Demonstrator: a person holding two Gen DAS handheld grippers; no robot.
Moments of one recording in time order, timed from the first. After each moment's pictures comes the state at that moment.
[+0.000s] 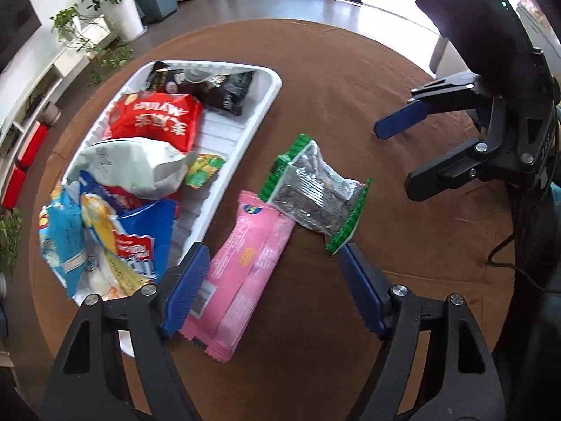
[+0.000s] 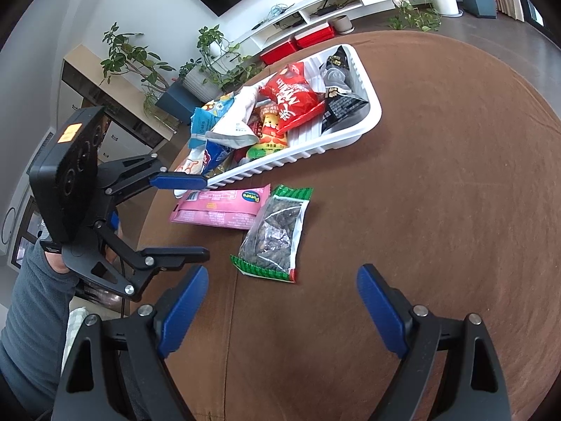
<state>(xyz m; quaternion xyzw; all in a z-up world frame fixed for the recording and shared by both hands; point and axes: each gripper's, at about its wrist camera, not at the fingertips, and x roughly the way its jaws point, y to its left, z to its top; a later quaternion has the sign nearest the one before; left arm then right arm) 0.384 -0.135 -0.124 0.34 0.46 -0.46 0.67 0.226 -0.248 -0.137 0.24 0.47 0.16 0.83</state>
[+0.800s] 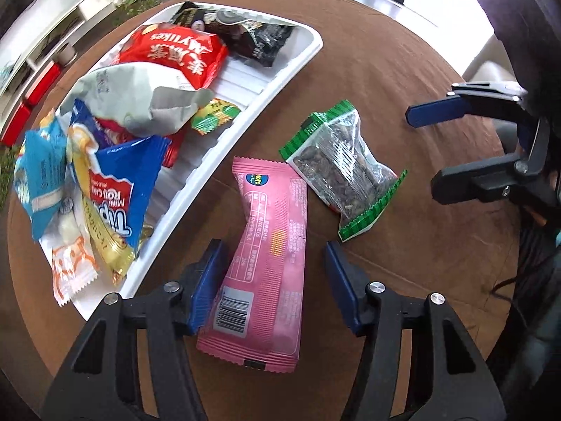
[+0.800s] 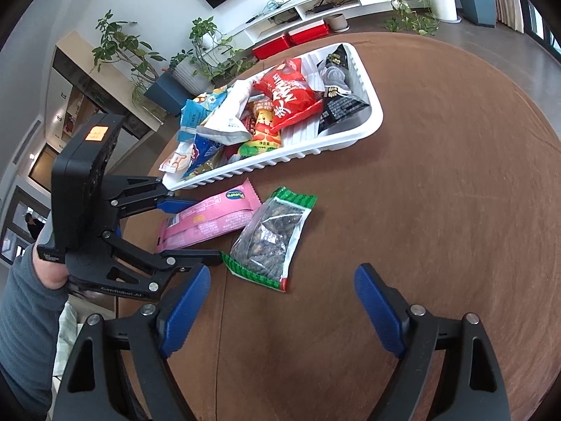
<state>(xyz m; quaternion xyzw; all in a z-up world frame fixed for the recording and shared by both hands) 0.377 -0.105 -0.153 0.28 0.54 -0.39 0.69 0.241 -0.236 -0.134 0.20 0.49 0.14 0.84</state>
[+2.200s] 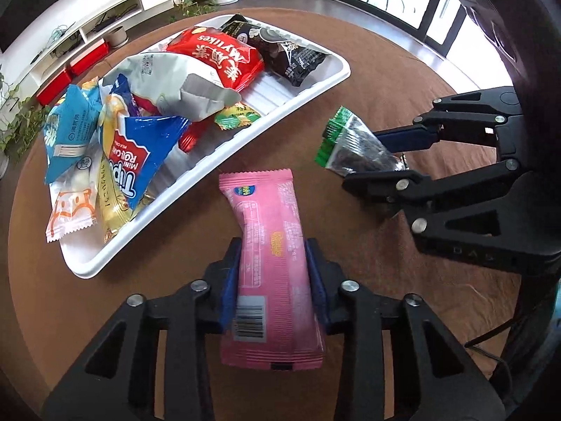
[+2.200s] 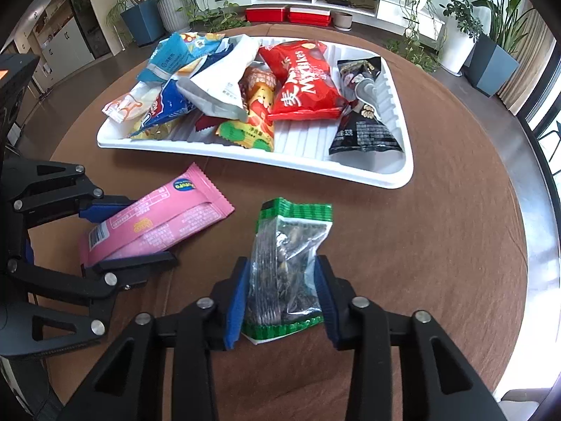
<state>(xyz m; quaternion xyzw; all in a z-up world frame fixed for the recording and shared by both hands) 0.334 -0.067 -0.141 0.20 0.52 -0.33 0.77 0.278 -0.181 -0.141 -0.02 0.55 0.06 0.84</state>
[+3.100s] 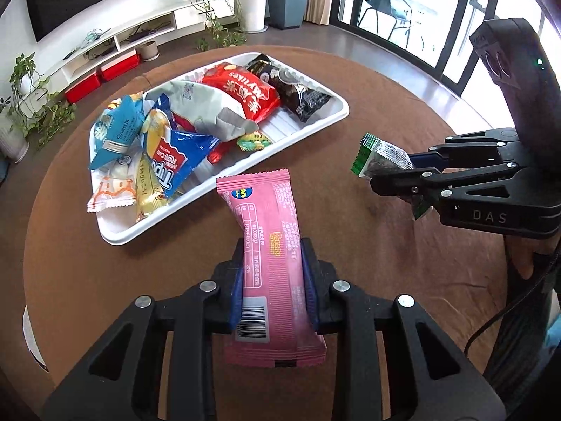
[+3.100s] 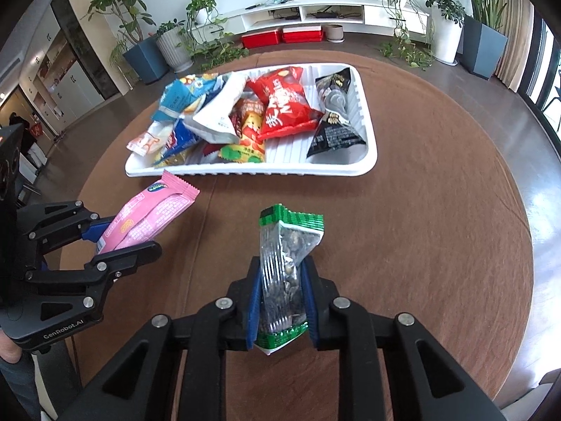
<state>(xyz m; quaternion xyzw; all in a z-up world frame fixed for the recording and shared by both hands) 0.289 -0.038 -0.099 0.15 0.47 -0.29 0.82 0.251 -0.217 -0.116 0.07 0.50 0.08 0.86</state>
